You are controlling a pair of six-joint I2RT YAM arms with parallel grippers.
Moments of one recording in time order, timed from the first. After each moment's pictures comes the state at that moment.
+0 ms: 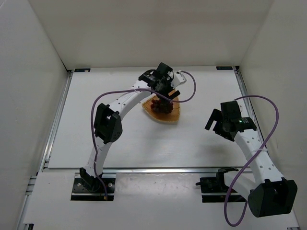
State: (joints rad) left arm -0.69 2.24 2.17 -0.83 0.04 0.46; right arm 0.17 1.01 0.85 -0.89 0.16 0.54
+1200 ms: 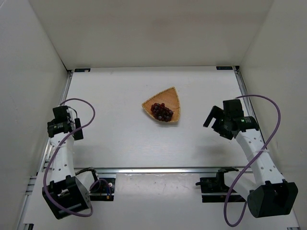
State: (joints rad) left arm 0.34 1.00 0.82 -0.82 -0.33 0.15; right arm 0.15 1.00 0.89 -0.90 0.04 0.58
